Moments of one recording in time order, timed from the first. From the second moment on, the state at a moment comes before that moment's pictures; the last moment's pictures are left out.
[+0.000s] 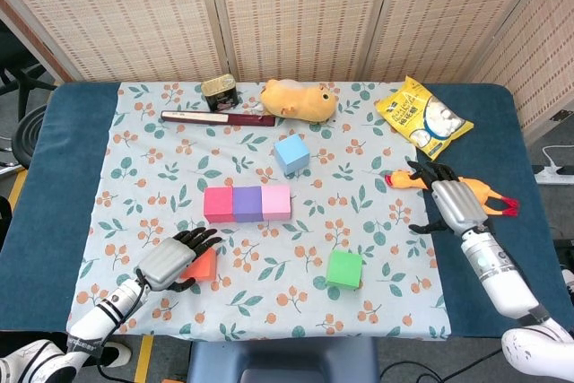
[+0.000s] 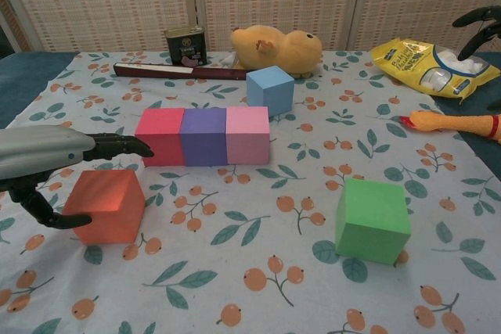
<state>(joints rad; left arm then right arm) -0.59 -1.28 0.01 -1.67 1.49 0.88 0.18 0.58 -1.04 0.08 -1.75 -1.10 1.02 0.02</state>
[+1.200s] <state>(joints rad) -0.60 -1.21 -0.10 -1.76 1.40 0.99 0.12 0.55 -1.04 0.14 -1.76 -1.12 0.97 0.01</state>
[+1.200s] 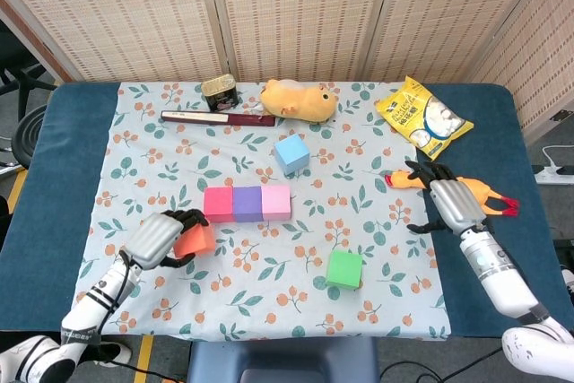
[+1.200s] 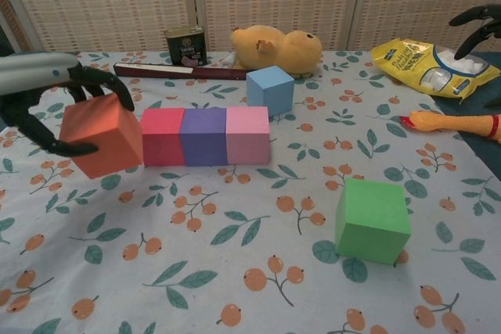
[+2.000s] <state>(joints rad) -0.93 -1.23 -0.18 -1.43 1.49 0.67 -0.17 0.50 -1.03 0.16 -1.78 -1.09 1.01 -0.01</state>
